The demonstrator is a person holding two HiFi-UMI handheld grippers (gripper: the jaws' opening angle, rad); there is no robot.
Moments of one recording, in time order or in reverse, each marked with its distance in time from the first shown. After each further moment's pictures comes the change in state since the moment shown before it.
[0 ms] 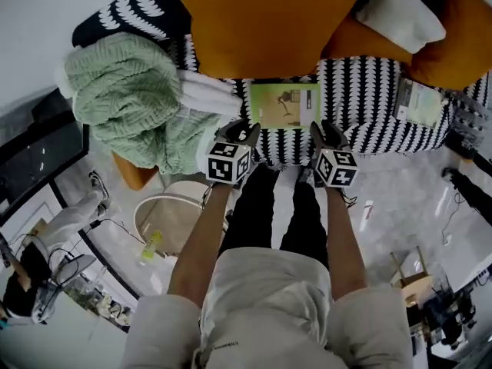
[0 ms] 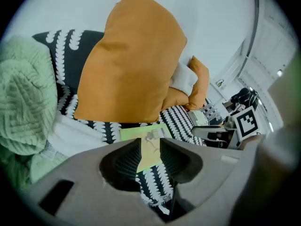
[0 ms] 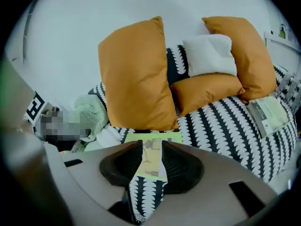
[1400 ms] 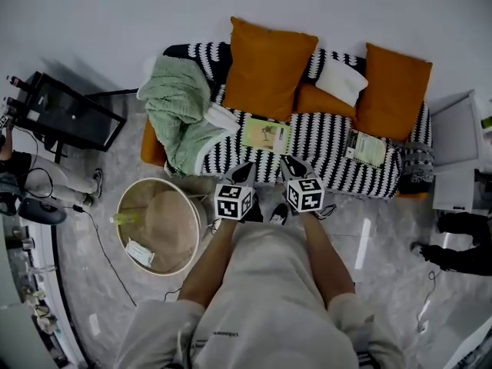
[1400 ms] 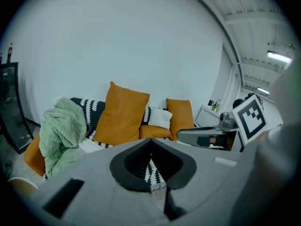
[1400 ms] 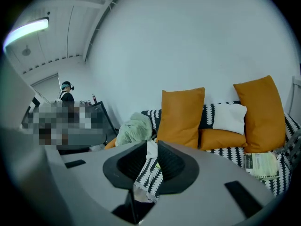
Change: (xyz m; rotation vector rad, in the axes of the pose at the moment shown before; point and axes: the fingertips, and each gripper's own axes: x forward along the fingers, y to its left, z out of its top) left arm -0.236 -0.300 -0.050 0.066 -0.528 0.239; right arm -0.329 0.093 0.025 -0.375 -0.270 0.346
